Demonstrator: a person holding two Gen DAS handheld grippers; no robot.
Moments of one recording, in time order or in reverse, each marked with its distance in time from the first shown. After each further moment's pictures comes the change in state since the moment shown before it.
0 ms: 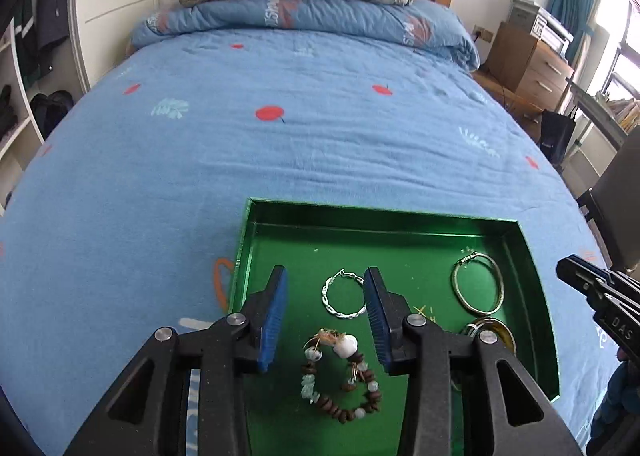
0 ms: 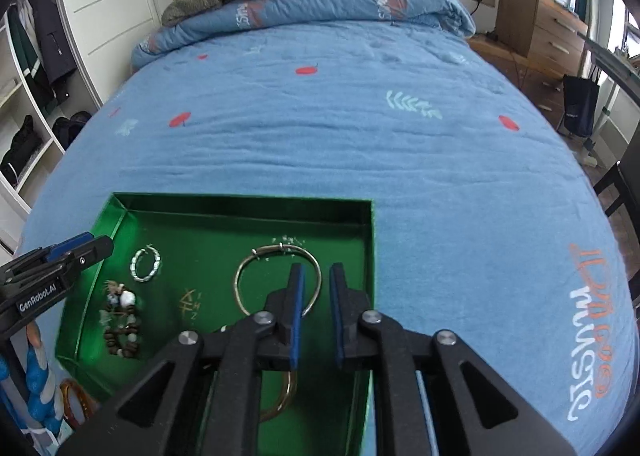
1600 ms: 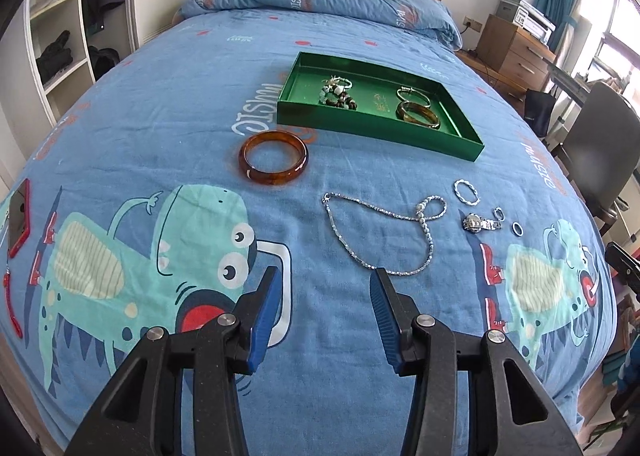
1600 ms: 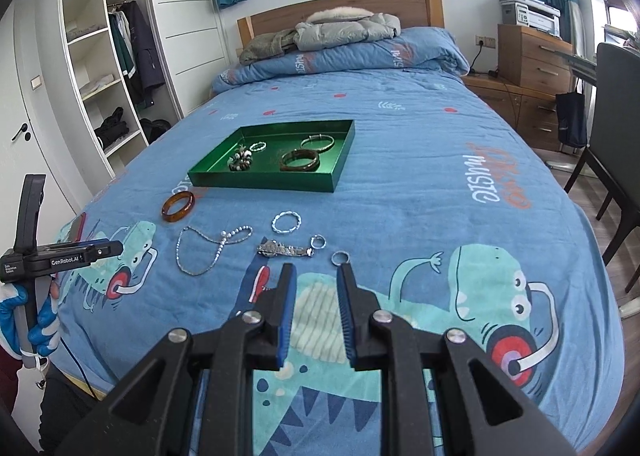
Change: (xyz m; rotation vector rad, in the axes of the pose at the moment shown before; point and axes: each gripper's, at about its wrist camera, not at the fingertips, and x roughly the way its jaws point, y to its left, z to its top) left arm -0.182 -0.014 -0.276 -0.047 0.052 0.021; right arm -0.260 -0.066 -0.284 -0.061 -0.172 0.171
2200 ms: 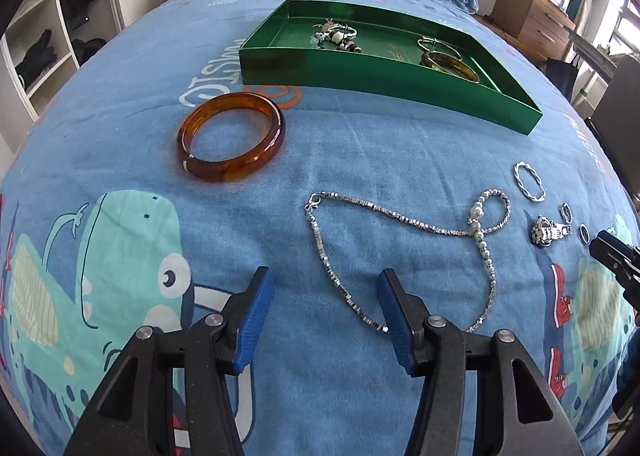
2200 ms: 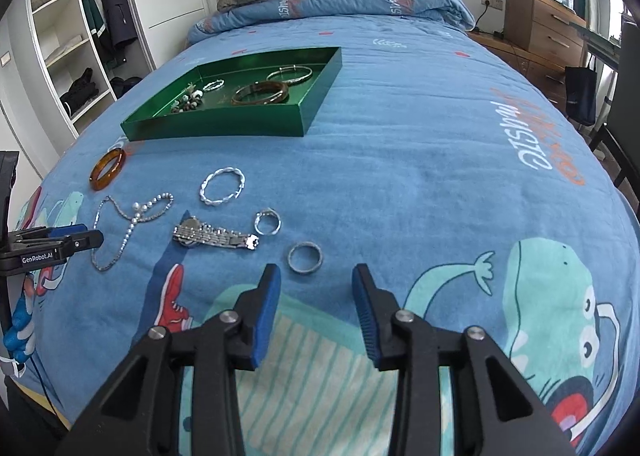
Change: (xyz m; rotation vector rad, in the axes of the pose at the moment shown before) left arm 0.102 -0.018 0.024 0.034 0.098 0.059; right arm 0.139 -0.026 -0.002 -0.016 0.167 -0.055
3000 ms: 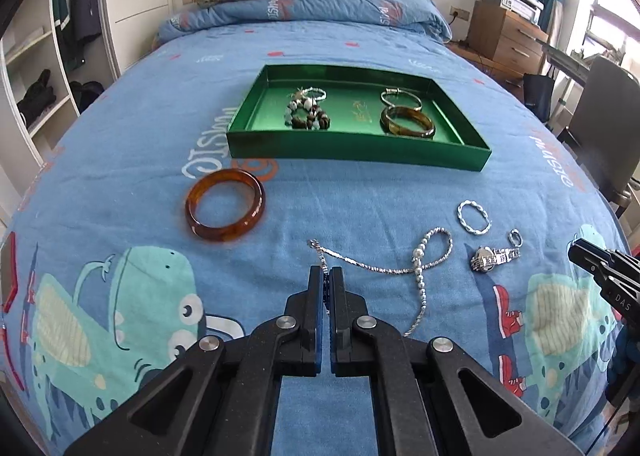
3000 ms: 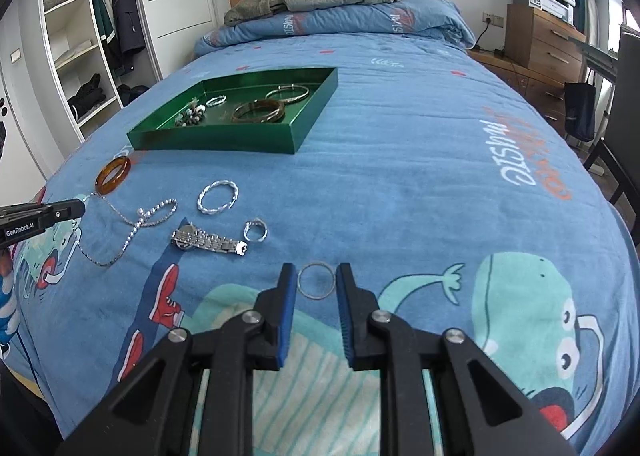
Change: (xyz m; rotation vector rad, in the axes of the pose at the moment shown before) left arm -0.066 -0.017 0.013 0.056 -0.154 -0.015; right arm -0.028 -0.015 -0.002 -0.022 -0.080 0.002
